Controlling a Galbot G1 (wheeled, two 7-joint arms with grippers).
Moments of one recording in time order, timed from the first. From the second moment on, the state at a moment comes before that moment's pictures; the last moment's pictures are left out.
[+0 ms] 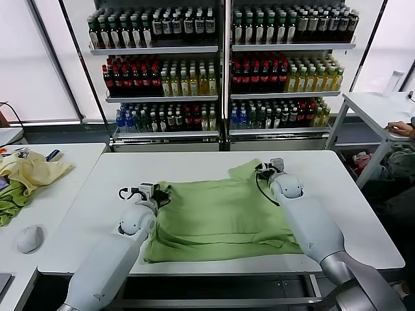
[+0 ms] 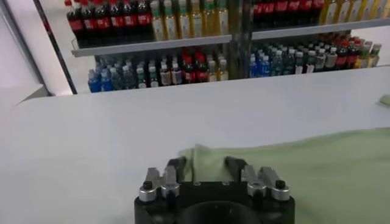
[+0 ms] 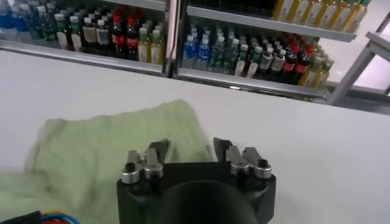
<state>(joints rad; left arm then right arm) 0.64 -1.18 -0.04 -1.33 -0.61 0.53 -0.29 -0.33 1.26 -0.01 0.91 0.48 -0.54 0.07</state>
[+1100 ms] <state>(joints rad) 0.81 -1.08 -0.11 -1.60 -0.73 0.44 -0.27 -0.55 1.12 0.12 1.31 0.57 -0.48 0.07</state>
